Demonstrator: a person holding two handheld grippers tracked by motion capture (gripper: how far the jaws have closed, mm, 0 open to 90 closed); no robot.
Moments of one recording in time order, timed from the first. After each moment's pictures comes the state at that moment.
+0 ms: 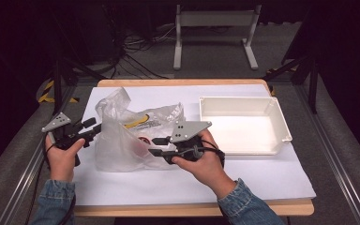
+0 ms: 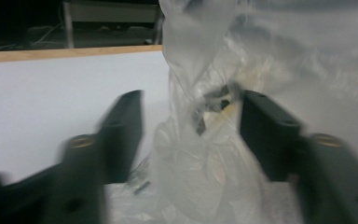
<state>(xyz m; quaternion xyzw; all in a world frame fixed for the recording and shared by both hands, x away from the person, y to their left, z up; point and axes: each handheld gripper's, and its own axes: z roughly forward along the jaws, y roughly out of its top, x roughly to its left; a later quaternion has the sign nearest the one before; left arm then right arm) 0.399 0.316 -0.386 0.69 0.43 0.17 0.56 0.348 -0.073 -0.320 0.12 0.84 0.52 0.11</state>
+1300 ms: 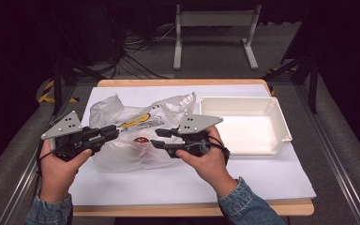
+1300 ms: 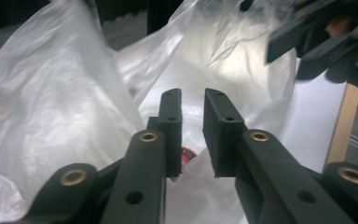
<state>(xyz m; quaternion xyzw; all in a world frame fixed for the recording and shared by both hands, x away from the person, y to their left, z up) 0.335 0.241 -0.298 0.79 0.28 0.16 0.52 0.346 -0.085 -0.302 0.15 0.79 0.58 0.11</state>
